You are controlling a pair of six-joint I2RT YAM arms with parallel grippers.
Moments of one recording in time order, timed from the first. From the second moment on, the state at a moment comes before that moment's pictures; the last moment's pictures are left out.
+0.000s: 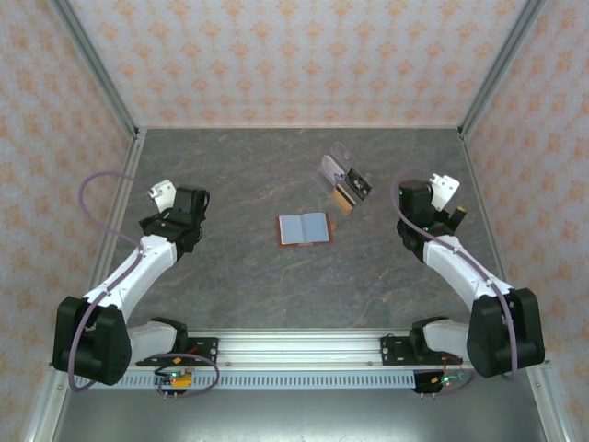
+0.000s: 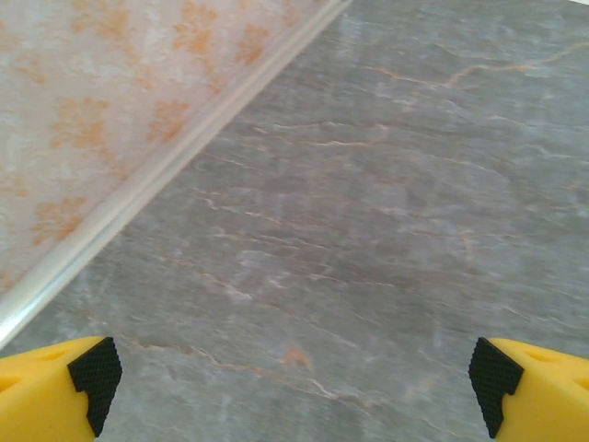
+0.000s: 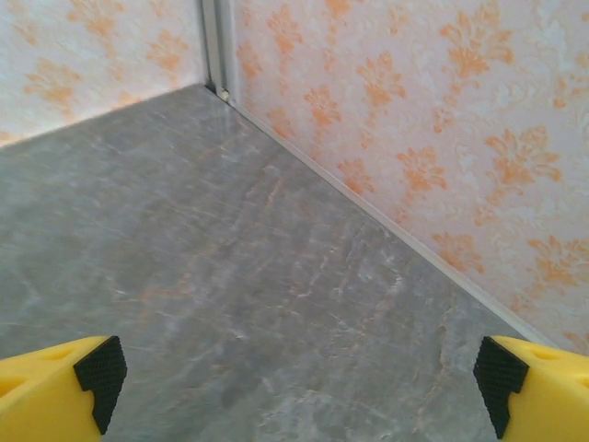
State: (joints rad) left arm -0.17 1.19 0.73 -0.42 -0.77 -0.57; right arm 0.19 1.22 0.65 -0.04 0.84 0.42
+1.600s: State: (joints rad) left arm -0.05 1.49 0.39 0.65 -0.30 -0.09; right arm 0.07 1.52 0.39 0.73 0.34 0.15
